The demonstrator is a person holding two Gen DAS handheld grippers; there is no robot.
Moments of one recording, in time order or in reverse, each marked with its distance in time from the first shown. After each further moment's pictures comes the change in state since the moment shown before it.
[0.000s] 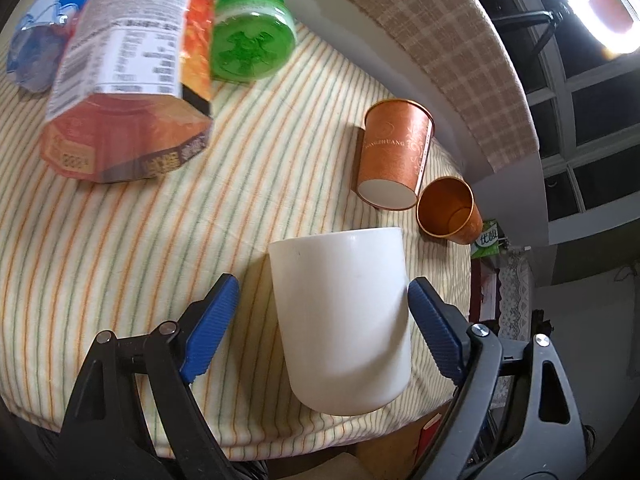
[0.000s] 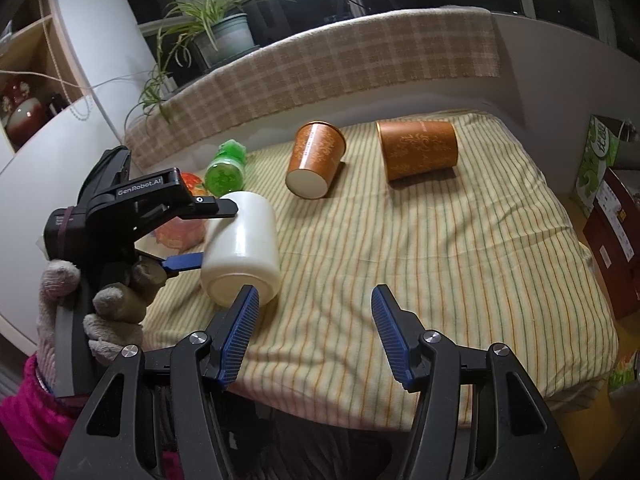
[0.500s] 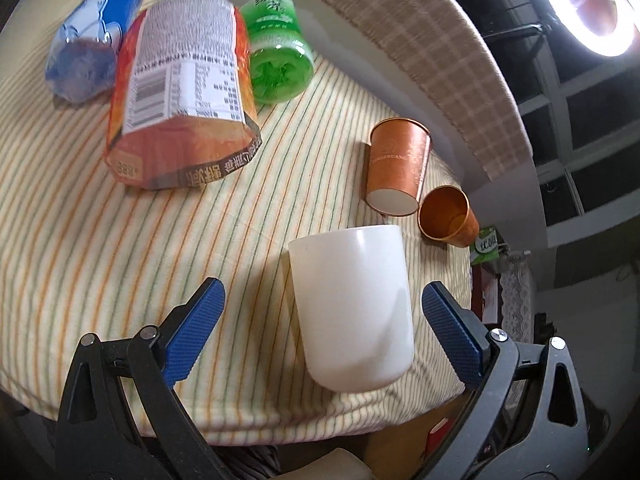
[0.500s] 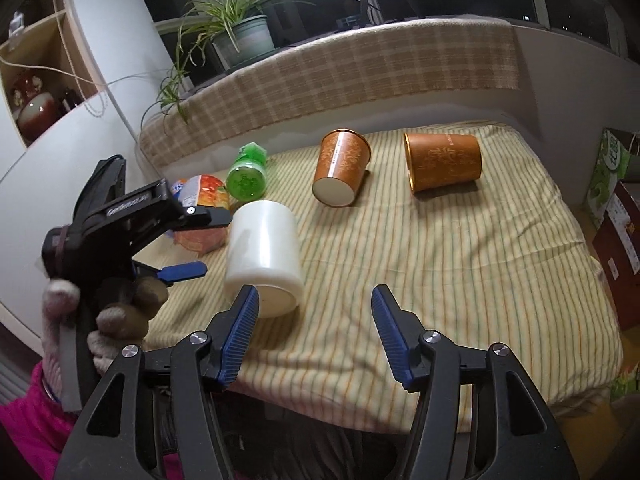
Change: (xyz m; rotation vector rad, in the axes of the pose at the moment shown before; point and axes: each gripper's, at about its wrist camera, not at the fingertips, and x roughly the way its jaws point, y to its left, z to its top) left arm -0.029 0.014 -0.007 -0.004 -0.060 0.011; right arm -0.003 0.021 0.006 -0.036 -0.008 0.037
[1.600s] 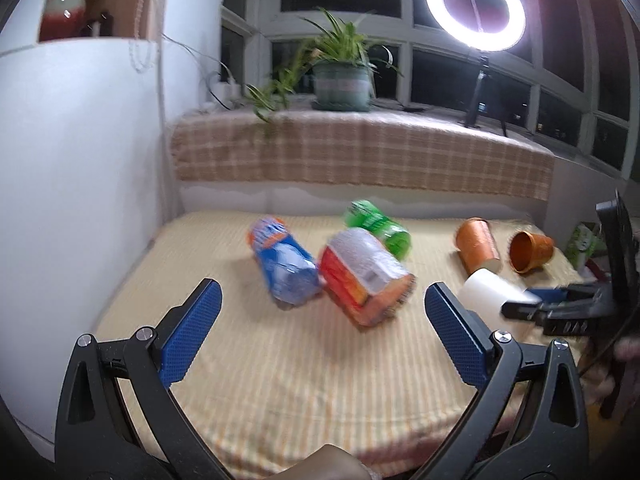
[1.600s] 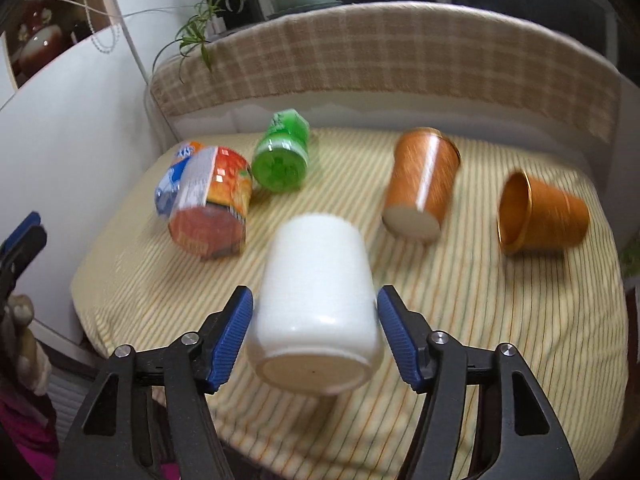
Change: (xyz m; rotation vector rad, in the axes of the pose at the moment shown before) left arm -0.161 0.026 -0.052 0.512 -0.628 0.372; right arm 0.093 0.052 0.043 -0.177 0.152 0.013
